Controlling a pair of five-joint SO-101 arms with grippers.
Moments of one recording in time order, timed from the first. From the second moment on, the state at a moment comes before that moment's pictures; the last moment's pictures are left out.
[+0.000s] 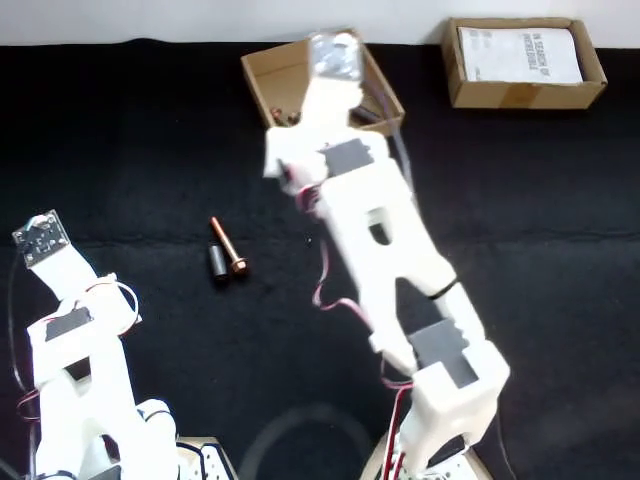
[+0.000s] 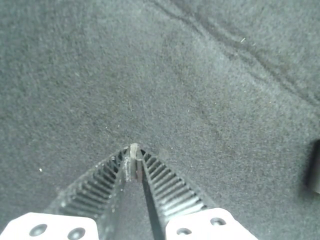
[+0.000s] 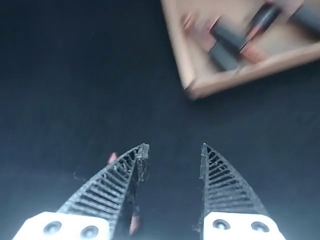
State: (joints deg) left arm -34.1 -38.4 72.4 33.9 9.3; right arm -35.7 13.1 -14.3 58.7 -25.0
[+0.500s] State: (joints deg) left arm -34.5 -38.4 72.4 33.9 9.3; right arm -54.7 23.6 -14.3 62.6 -31.3
